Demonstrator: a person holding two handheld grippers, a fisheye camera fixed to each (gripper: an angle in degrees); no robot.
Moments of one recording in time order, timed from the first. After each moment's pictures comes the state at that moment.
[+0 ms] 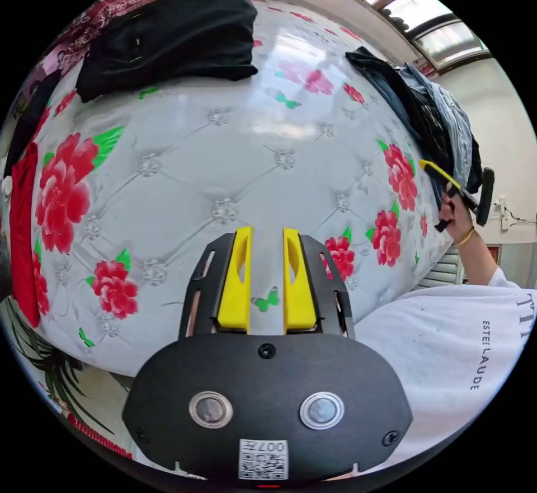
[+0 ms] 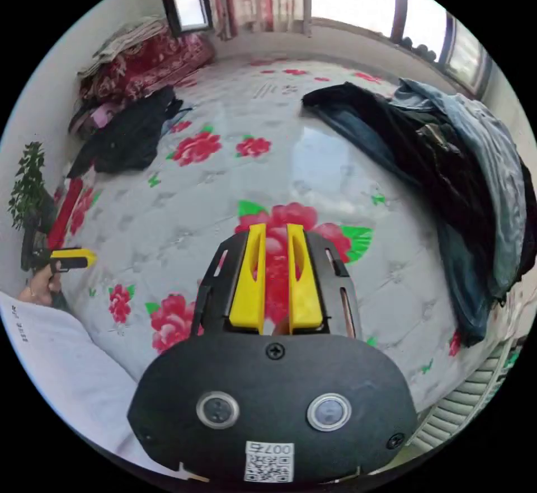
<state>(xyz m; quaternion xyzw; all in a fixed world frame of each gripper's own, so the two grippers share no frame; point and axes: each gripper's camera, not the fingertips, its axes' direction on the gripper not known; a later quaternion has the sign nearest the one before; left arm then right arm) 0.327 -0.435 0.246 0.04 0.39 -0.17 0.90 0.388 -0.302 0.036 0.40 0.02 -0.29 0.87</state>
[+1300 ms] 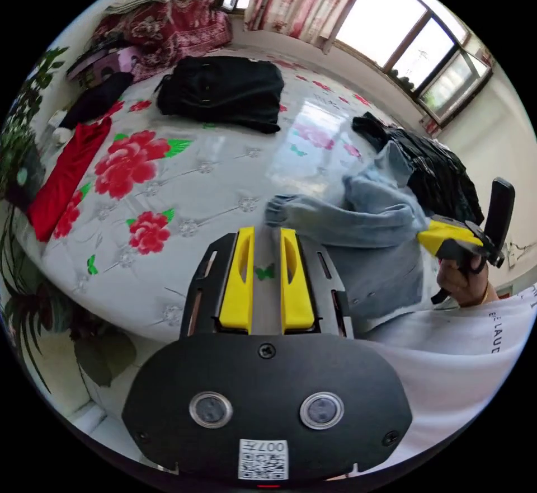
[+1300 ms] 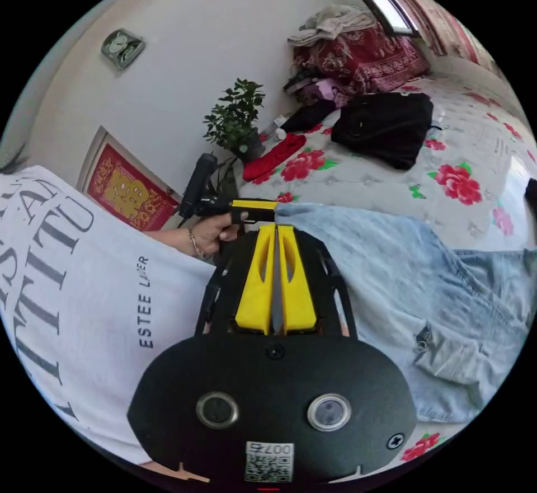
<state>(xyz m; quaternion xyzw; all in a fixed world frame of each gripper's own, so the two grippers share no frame) 0.345 -0.280 0.112 0.16 0.32 -0.30 0.88 0.286 -0.203 0.043 0.20 -0.23 -0.65 0.70</state>
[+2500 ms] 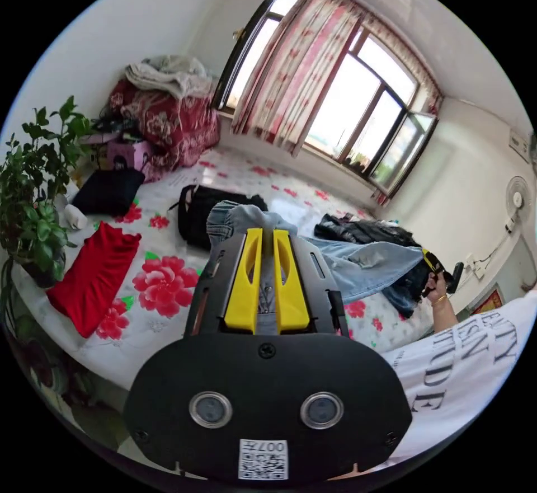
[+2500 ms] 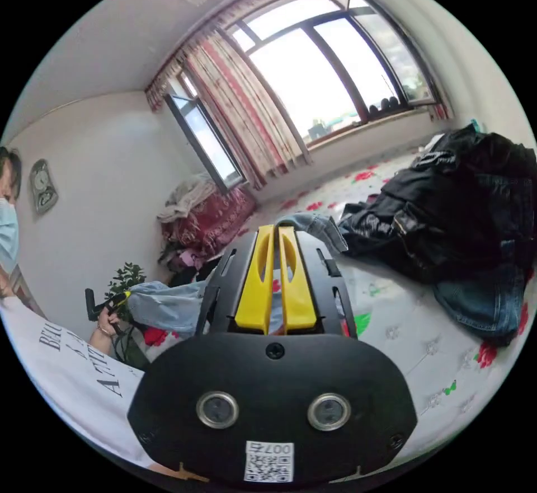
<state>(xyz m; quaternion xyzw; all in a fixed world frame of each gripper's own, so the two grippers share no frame) 0.088 -0.056 -0.083 0.40 0.31 -0.33 0.80 0.594 -0.166 -0.089 0.59 -0.29 -0.27 0.70</state>
